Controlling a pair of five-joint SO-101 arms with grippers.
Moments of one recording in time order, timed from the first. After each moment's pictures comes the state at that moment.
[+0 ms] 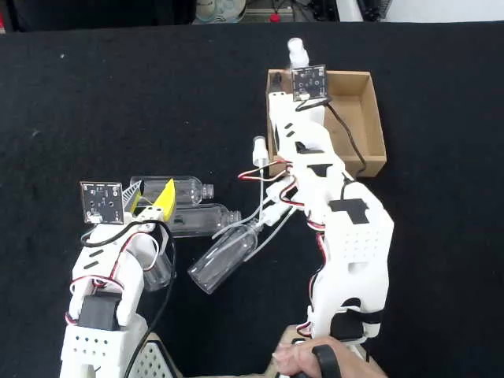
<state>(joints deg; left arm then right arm) 1.8 -104.0 96.1 34.9 5.6 -4.9 35.4 17.0 -31.3 4.5</state>
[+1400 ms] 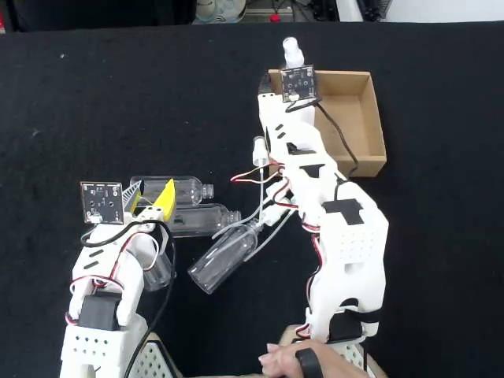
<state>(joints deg) 1.8 -104.0 96.1 34.9 5.6 -7.5 35.4 17.0 -31.3 4.4</state>
